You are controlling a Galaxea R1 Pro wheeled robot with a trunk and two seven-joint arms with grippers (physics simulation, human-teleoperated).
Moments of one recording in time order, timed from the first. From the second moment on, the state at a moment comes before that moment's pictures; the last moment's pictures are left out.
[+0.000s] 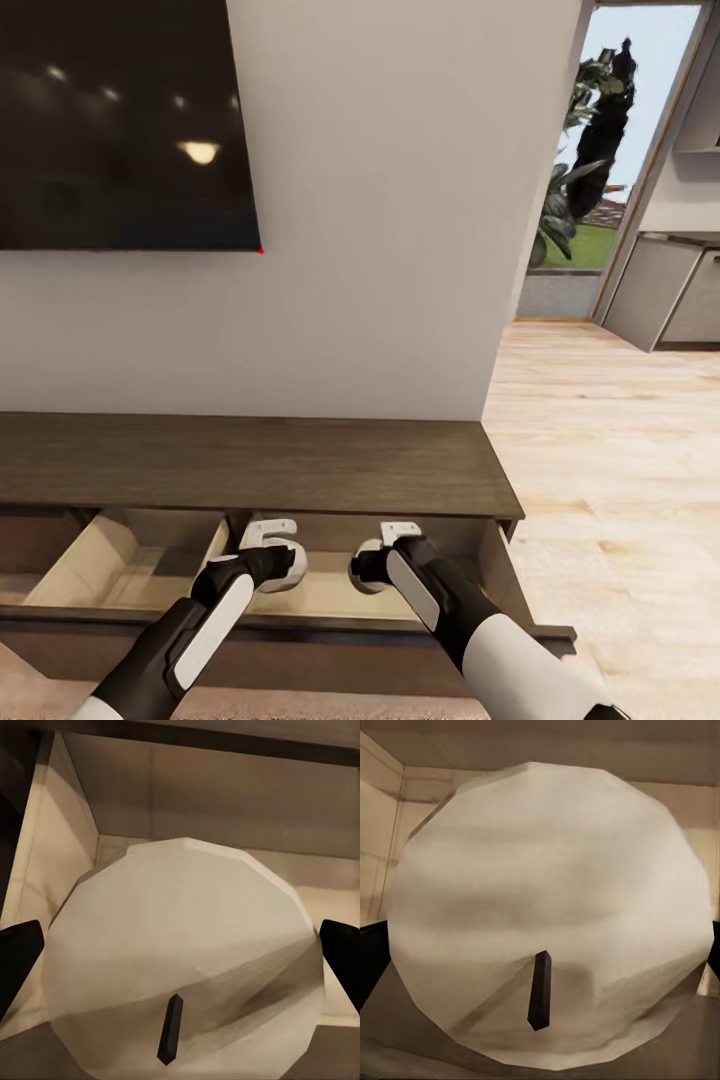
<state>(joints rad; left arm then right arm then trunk) -0.44 0.11 -0.44 -1.16 0.65 0.60 0.45 -0.68 0.17 0.52 -0.64 -0.62 0.60 -0.31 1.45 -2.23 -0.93</state>
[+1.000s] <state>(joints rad) -0.44 0.03 -0.45 -1.19 0.64 0.59 0.46 -0.68 0.17 0.57 -0.58 -0.62 0.41 -0.32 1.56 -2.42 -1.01</state>
